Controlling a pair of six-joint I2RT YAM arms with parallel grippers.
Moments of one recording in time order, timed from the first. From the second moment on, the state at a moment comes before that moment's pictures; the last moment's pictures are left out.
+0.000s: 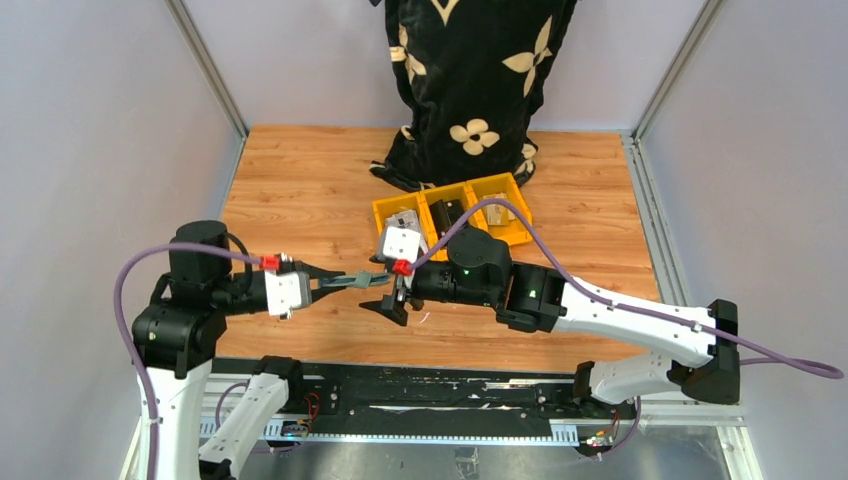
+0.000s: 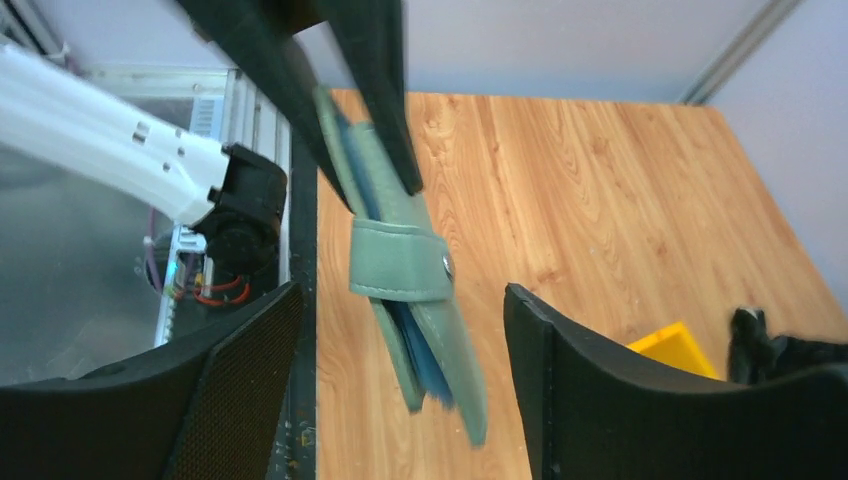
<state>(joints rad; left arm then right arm) -0.13 0.71 1.29 -1.17 1.13 0.85 1.28 1.26 1.23 -0.10 -0.15 -0.24</state>
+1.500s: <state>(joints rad) -0.13 0.48 1.09 -0.88 0.89 1.61 0.93 1.39 1.03 0.57 -0.40 1.19</state>
